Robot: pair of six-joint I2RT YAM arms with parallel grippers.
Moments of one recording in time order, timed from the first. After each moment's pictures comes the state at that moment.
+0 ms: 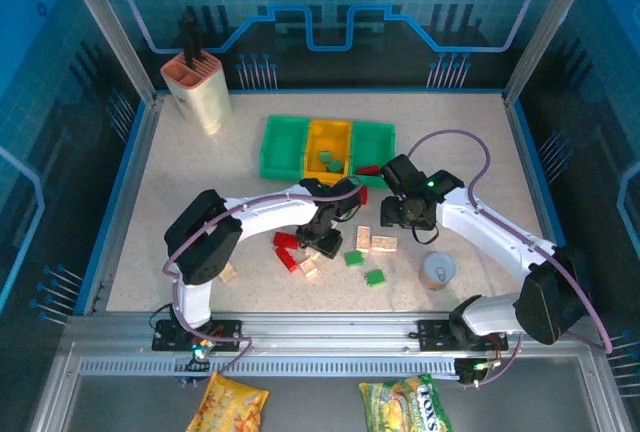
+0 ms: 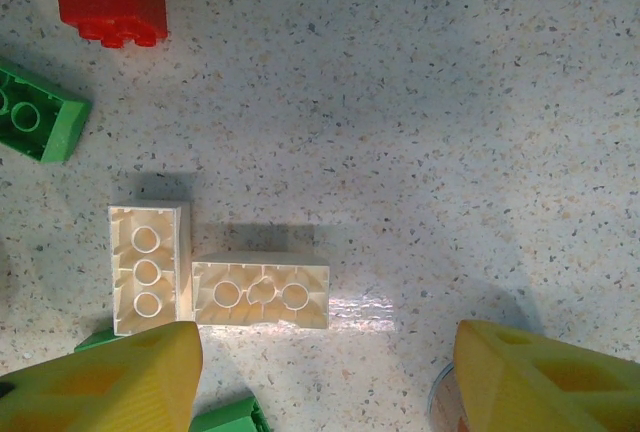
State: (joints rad) left arm -0.86 1.92 1.34 -0.97 -0.01 -0.42; right arm 0.57 1.34 1.05 -1.00 0.19 0.65
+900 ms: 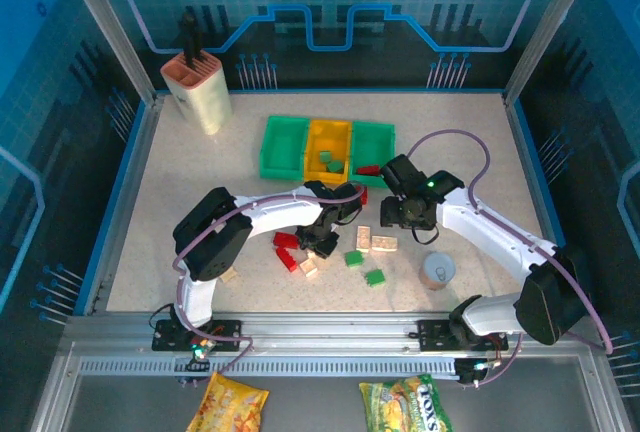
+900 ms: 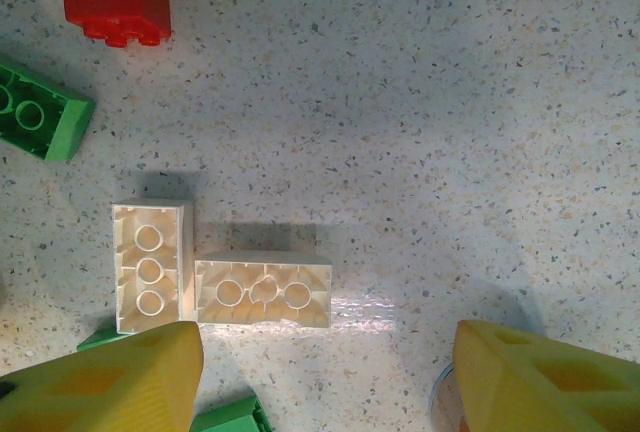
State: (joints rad) left arm -0.86 1.96 1.34 -0.98 -0.05 -0.40; right arm 0.58 1.34 1.05 -1.00 0.19 0.65
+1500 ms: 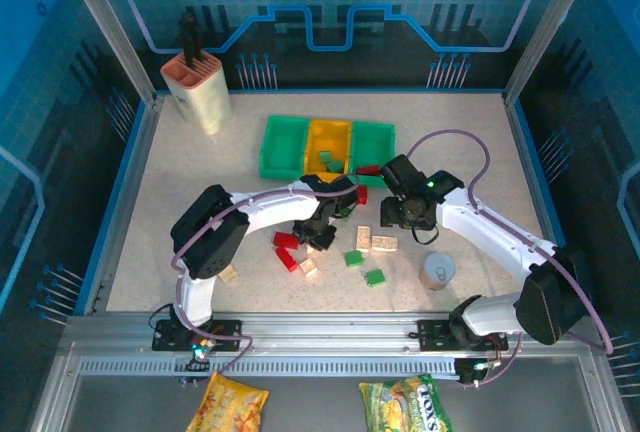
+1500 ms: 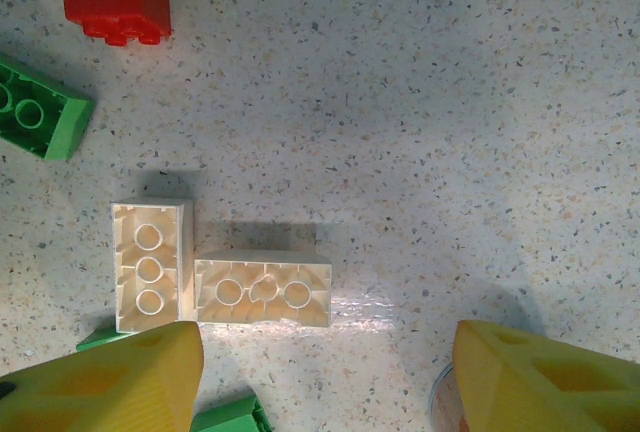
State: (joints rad) left arm -0.81 1.96 1.37 -0.99 -0.06 -0.41; right arm 0.58 1.34 1.05 -1.00 0.19 0.65
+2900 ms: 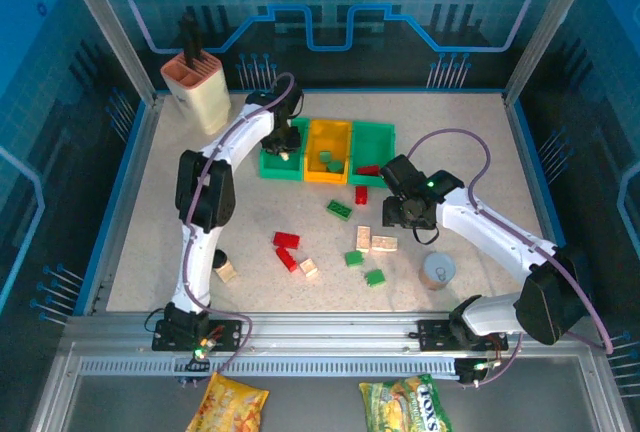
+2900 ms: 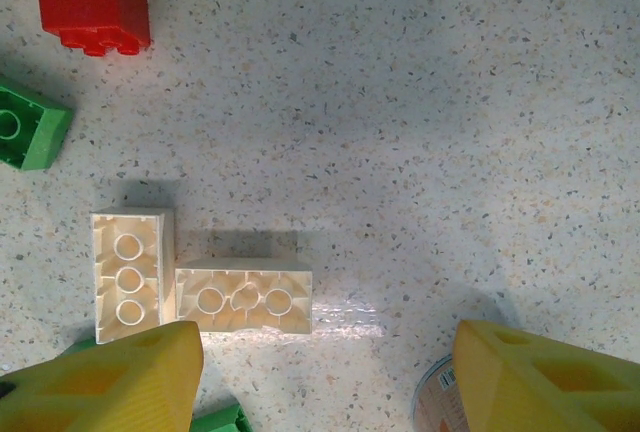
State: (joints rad) left arm -0.31 2.30 2.08 -1.08 -0.07 -0.45; right arm 0.58 1.34 1.05 -1.01 0.23 0.65
